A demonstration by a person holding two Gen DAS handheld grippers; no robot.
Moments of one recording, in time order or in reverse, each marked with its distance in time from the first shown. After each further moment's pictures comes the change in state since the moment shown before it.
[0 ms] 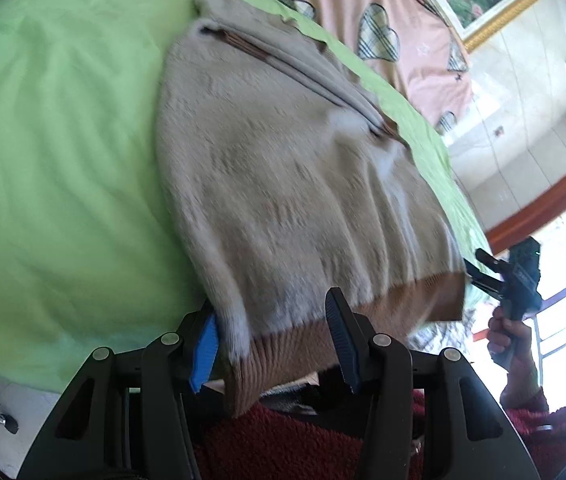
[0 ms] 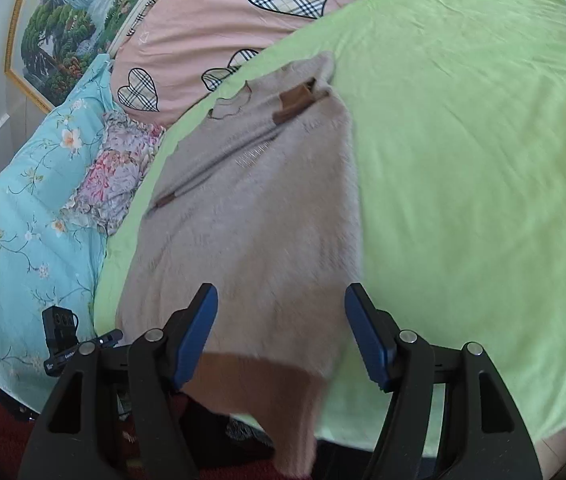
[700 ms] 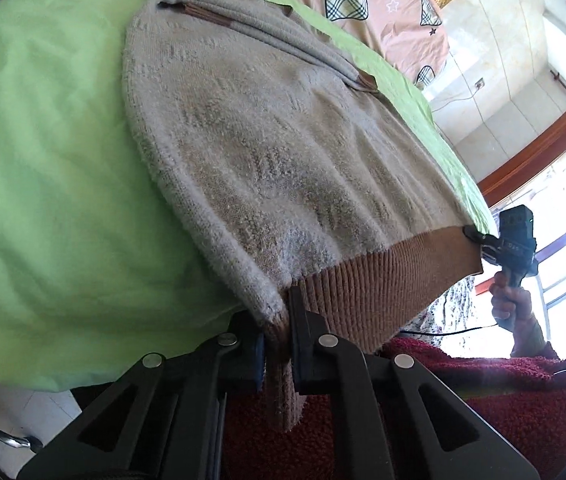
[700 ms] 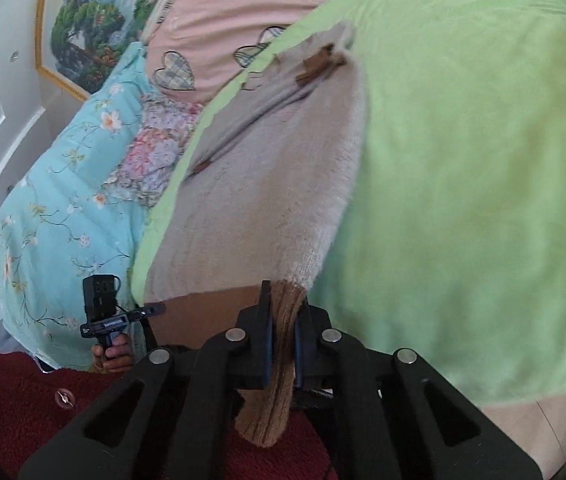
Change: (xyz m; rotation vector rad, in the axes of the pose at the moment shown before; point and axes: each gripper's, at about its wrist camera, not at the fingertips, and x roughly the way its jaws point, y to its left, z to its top) left arm 0.012 -0.003 -0.015 0.120 0.094 -0.016; right arm -0.009 -0.025 -0.034 -0.006 0.063 0.127
